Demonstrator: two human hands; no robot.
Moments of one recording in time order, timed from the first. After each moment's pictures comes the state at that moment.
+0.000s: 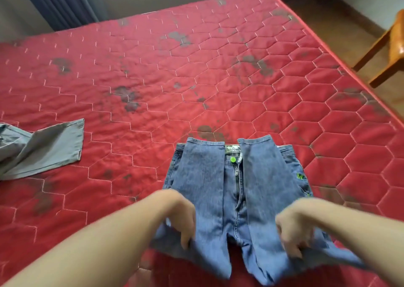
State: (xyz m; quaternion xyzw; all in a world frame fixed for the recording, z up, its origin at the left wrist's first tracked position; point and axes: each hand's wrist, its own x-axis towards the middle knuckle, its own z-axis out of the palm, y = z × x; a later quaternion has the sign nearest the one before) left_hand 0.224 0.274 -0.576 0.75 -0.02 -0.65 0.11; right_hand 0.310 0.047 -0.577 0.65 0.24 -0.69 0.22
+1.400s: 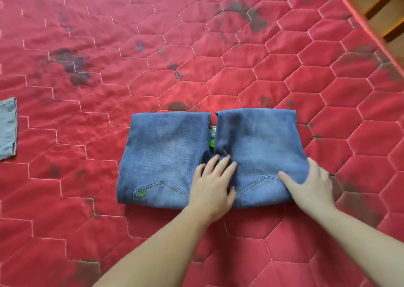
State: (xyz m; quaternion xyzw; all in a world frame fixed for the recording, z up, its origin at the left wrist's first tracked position) left_hand 0.276 0.178 -0.702 0.97 0.03 -0.12 0.19; right_hand 0.361 -0.038 -0.695 0.96 -0.12 -0.20 -0.18
